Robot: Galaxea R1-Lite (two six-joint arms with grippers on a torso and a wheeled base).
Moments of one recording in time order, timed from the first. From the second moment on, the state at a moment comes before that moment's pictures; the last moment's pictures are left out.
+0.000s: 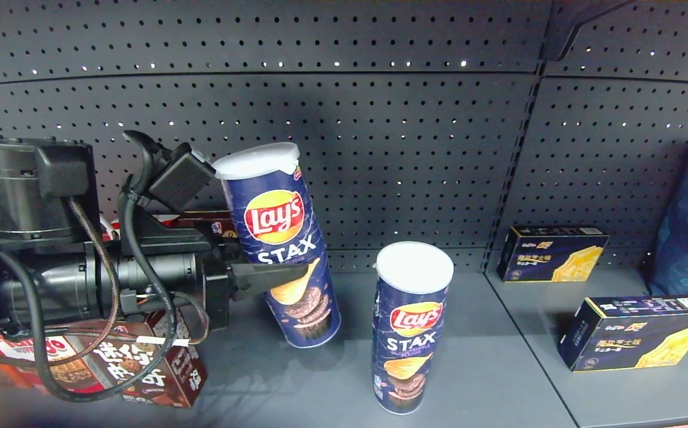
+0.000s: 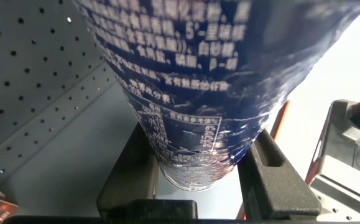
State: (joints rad) left arm -0.39 1.47 -0.82 -0.36 -0.61 0.07; right arm 0.00 0.00 0.00 -0.08 -0.73 1.26
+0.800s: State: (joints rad) left arm -0.40 1.46 -0.78 -0.37 -0.63 0.08; right arm 0.00 0.00 0.00 -0.07 0.05 -0.14
